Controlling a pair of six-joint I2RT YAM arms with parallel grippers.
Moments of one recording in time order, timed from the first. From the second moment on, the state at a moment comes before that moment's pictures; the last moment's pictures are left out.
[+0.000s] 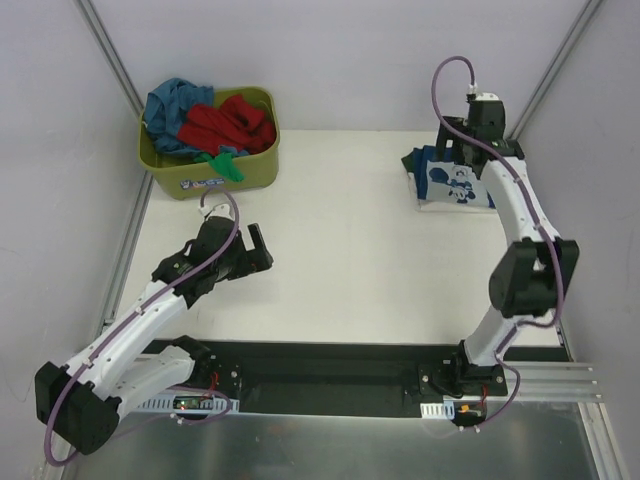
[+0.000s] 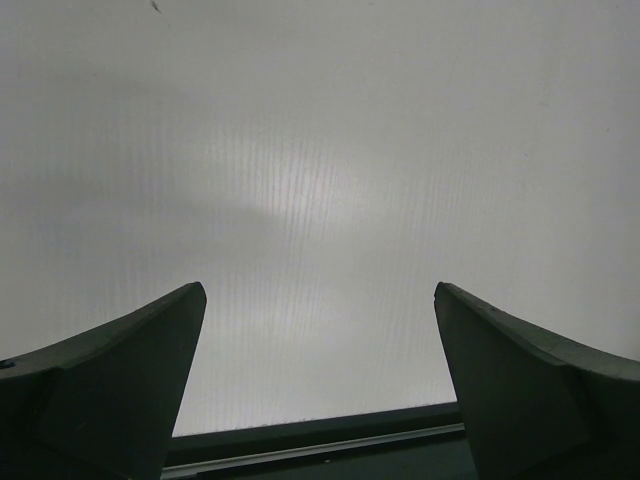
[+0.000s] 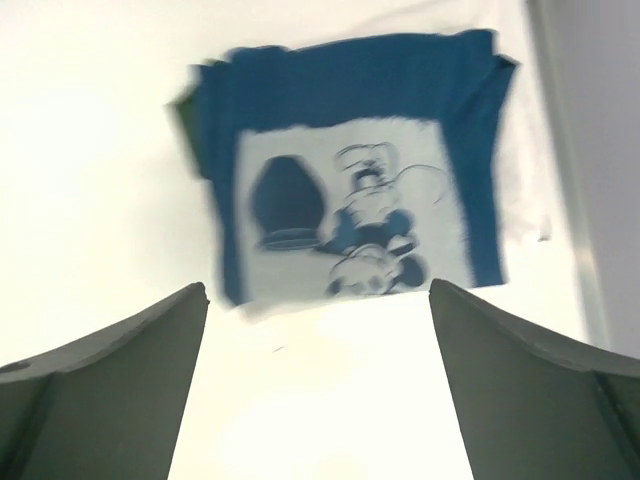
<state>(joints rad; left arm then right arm) -0.50 0.94 0.76 -0.64 -0.12 -0.68 0.07 1.85 1.78 -0.64 0.24 0.07</state>
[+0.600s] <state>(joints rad) -0.50 0.79 0.62 -0.67 -0.15 -0.74 0.37 1.02 0.64 -0.32 0.15 0.33</state>
